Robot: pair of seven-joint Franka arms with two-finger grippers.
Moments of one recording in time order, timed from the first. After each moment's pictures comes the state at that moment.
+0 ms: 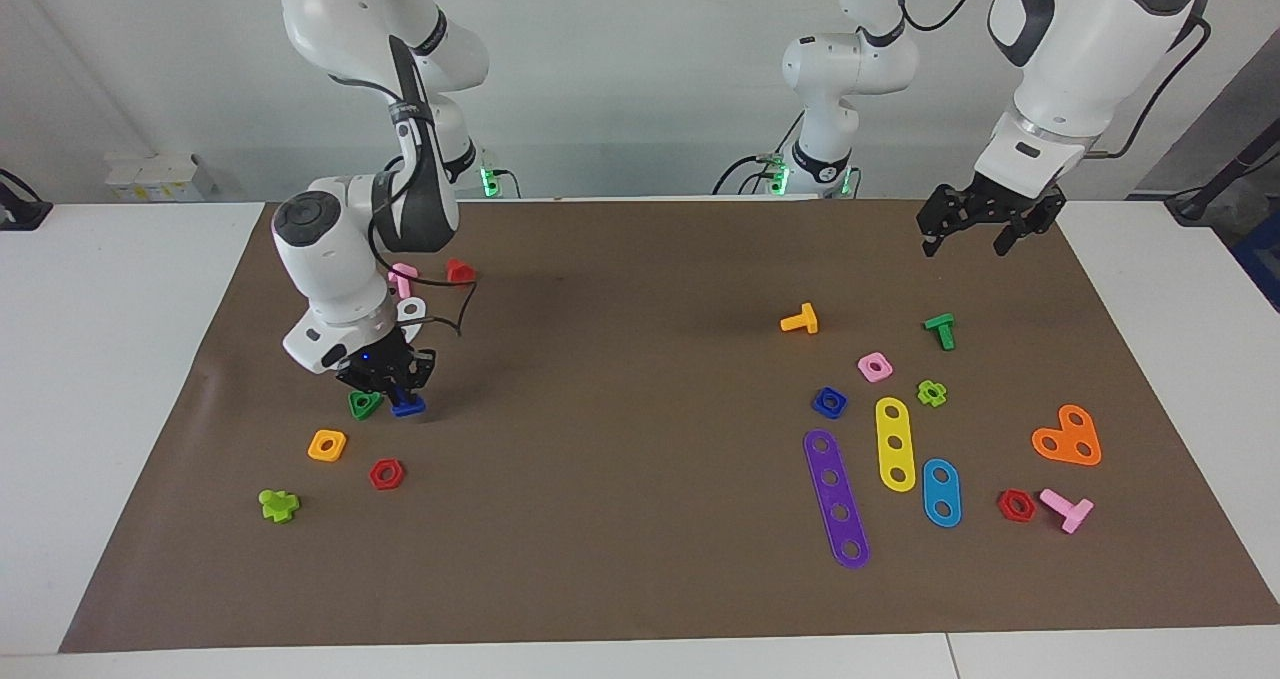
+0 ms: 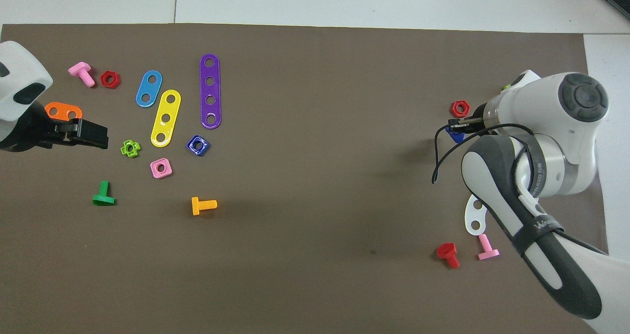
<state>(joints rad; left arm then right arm) -0.08 -0.02 -0.02 -1.68 0.00 1.65 -0.03 0.15 0.22 -0.04 -1.89 0.03 2.24 0.06</state>
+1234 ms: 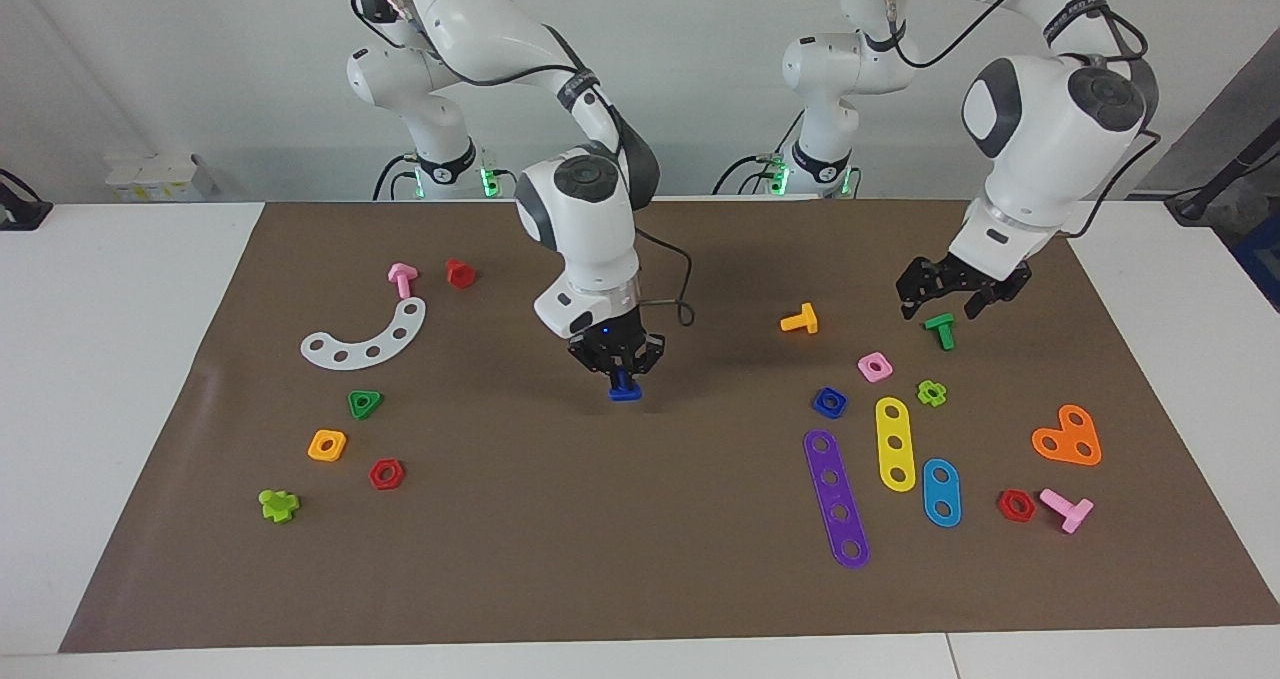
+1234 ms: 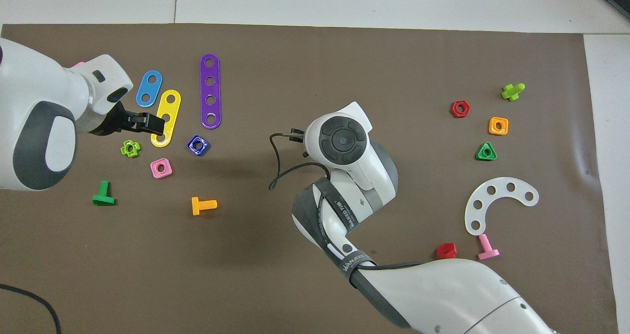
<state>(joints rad) -0.10 0.15 -0.04 -1.84 -0.08 2.02 0.09 0.60 0.52 -0.03 -1.67 -0.04 2.42 0.80</state>
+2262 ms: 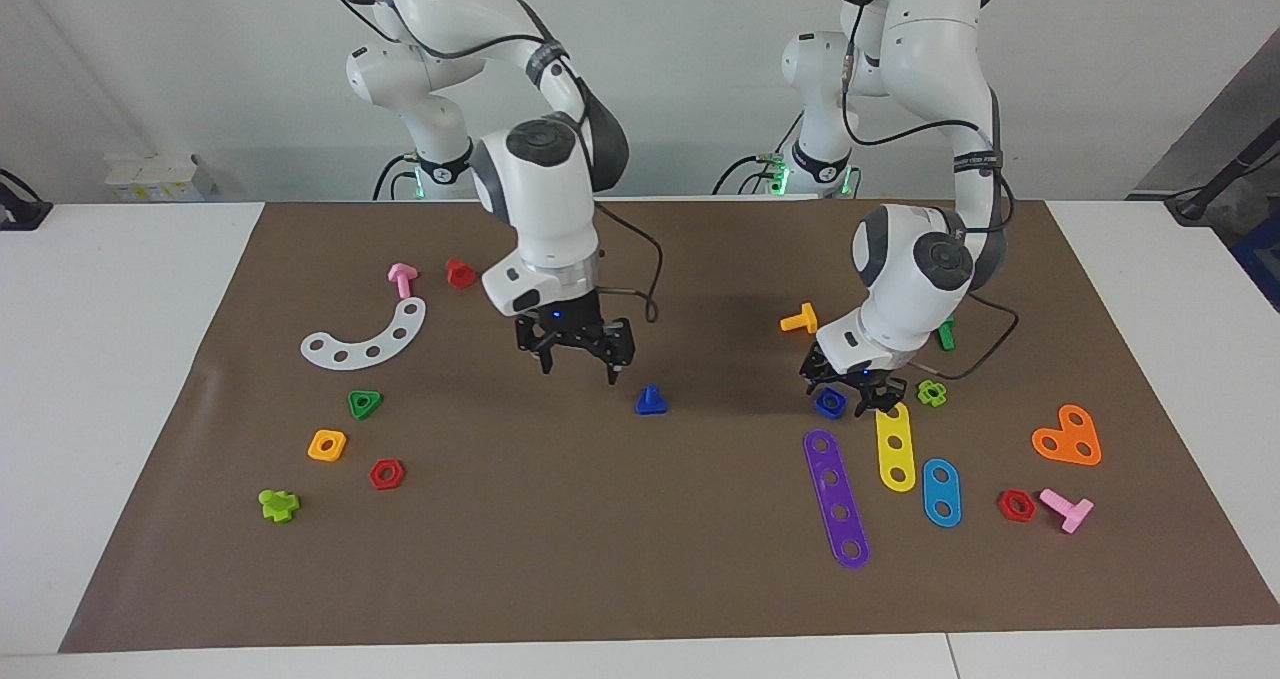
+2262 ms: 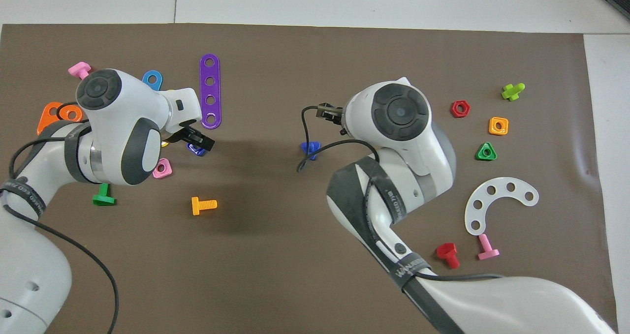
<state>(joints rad) -0.20 0.36 -0.04 -1.90 -0.10 2.27 0.43 0.43 0.28 -0.05 -1.66 -0.04 2.15 0.67</state>
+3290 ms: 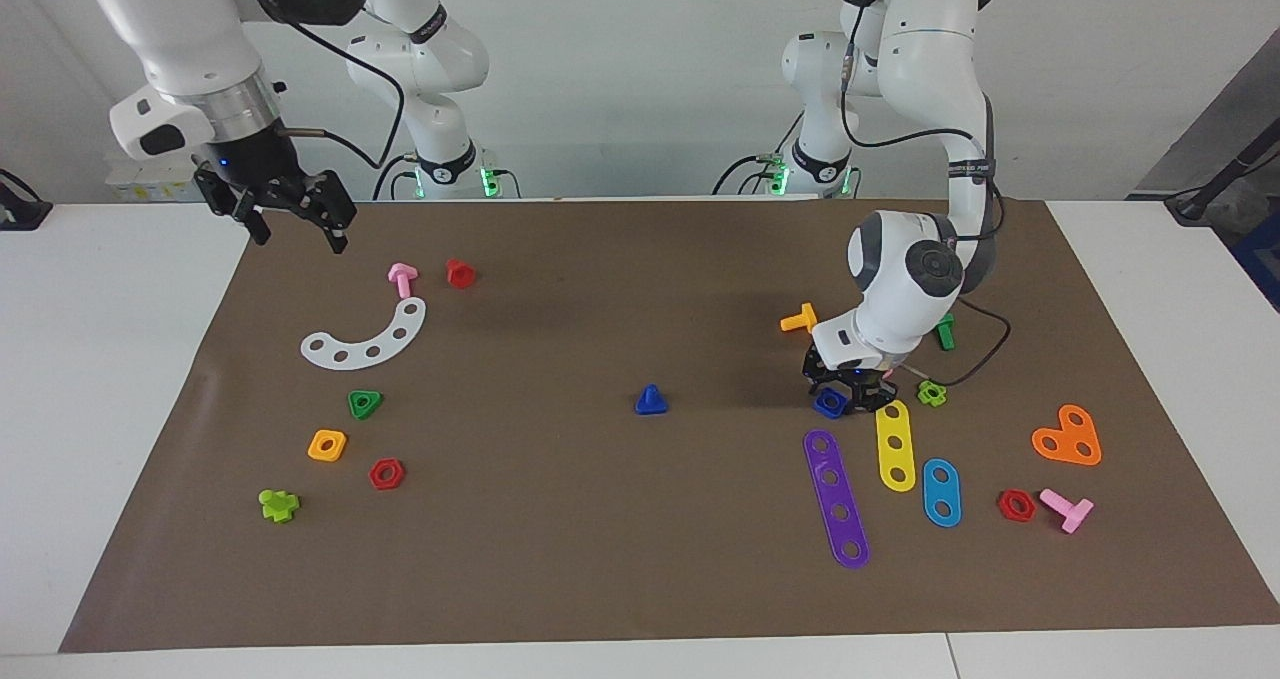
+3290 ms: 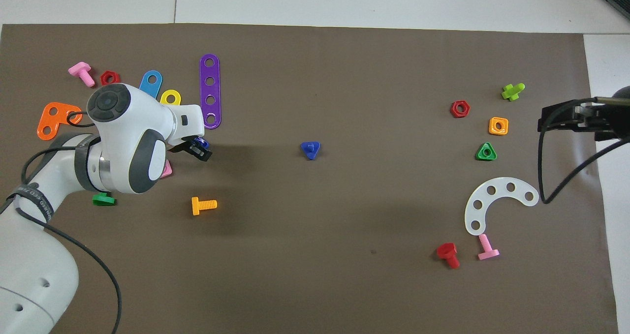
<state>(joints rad) -0.20 0.36 -0.03 -1.95 -0.10 2.30 0.50 0.04 -0.02 -0.06 -1.56 -0.02 1.60 0.16</state>
